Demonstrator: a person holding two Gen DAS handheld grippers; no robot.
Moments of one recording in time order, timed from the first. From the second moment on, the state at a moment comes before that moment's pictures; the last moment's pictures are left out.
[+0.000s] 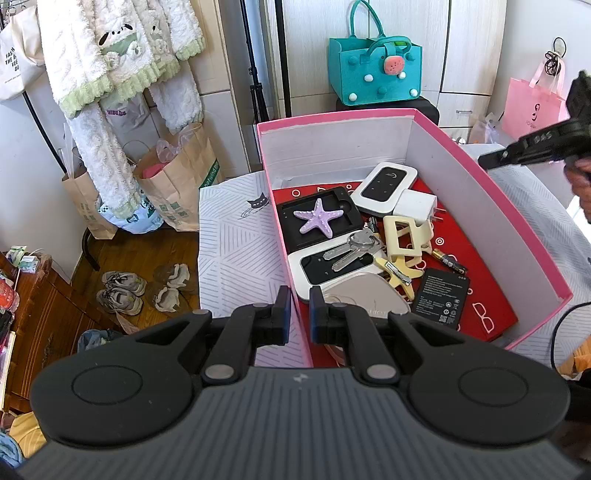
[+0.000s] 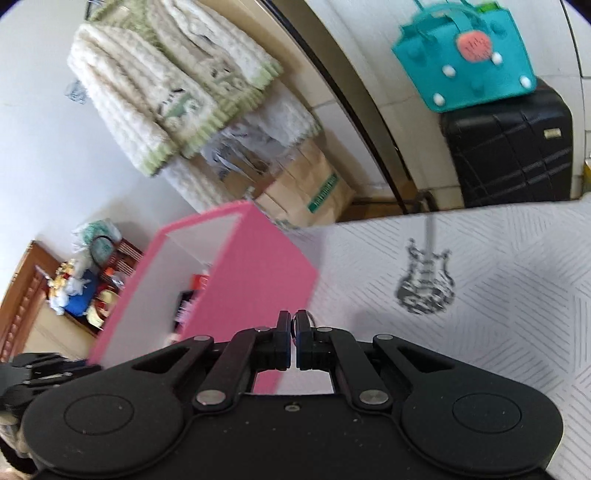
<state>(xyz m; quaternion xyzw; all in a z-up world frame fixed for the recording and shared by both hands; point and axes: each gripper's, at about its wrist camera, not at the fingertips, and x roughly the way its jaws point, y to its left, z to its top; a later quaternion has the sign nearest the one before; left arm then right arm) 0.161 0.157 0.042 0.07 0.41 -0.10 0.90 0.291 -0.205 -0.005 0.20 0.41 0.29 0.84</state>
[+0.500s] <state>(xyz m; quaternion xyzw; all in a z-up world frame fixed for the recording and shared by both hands) 0.161 0.159 0.043 0.07 0.41 -0.10 0.91 0.260 -0.148 0.089 0.13 0.31 0.38 0.86</state>
